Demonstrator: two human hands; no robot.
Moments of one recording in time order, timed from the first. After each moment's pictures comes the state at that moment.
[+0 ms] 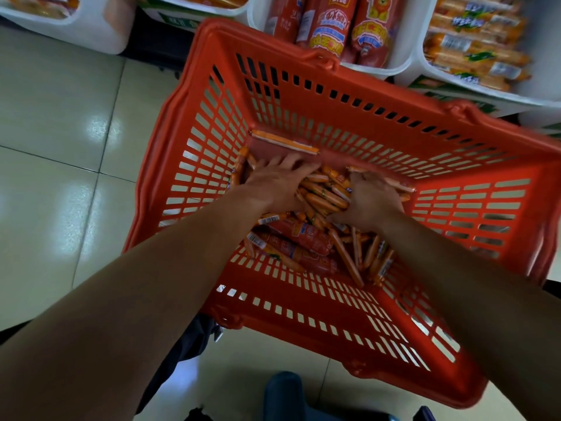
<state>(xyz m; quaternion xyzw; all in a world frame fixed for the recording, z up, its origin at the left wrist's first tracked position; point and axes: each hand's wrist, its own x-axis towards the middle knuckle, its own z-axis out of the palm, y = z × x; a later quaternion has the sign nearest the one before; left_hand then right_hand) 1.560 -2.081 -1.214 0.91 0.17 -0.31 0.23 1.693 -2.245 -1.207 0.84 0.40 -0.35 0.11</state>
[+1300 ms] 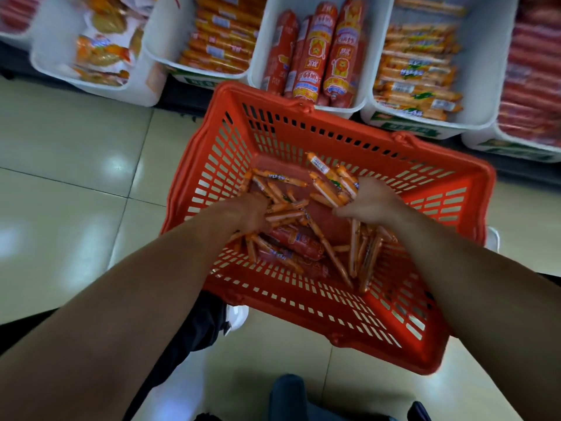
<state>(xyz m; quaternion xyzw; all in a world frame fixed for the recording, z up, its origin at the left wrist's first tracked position) 1.525 -2.074 -1.139 0.83 0.24 -0.45 0.23 1.720 -2.261 -1.147 0.85 0.26 -0.44 -0.10</state>
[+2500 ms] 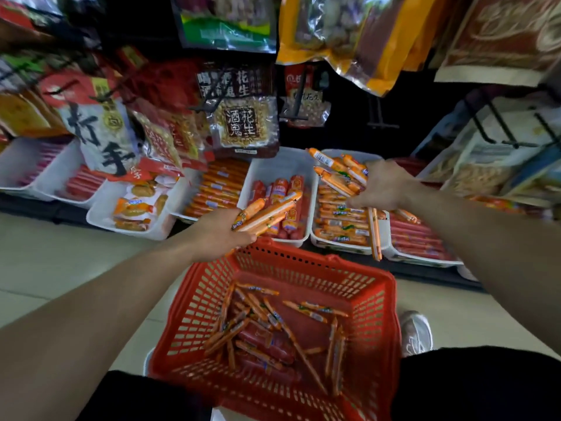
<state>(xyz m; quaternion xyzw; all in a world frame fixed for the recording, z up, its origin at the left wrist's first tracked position) 1.594 -2.032 -0.896 0.90 0.29 -0.13 0.30 1.873 -2.218 -0.890 0.90 0.39 -0.19 -0.07</state>
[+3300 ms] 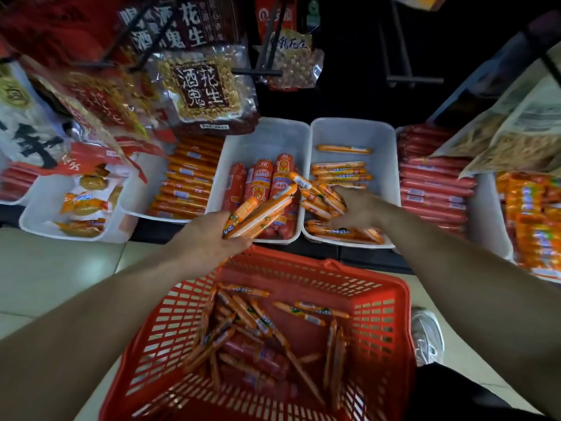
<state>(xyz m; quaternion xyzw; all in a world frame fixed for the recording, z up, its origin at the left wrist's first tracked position) 1.640 -2.029 -0.960 0.87 0.33 -0.14 0.35 1.919 -2.196 -1.071 0.84 0.42 -0.33 -0.04</state>
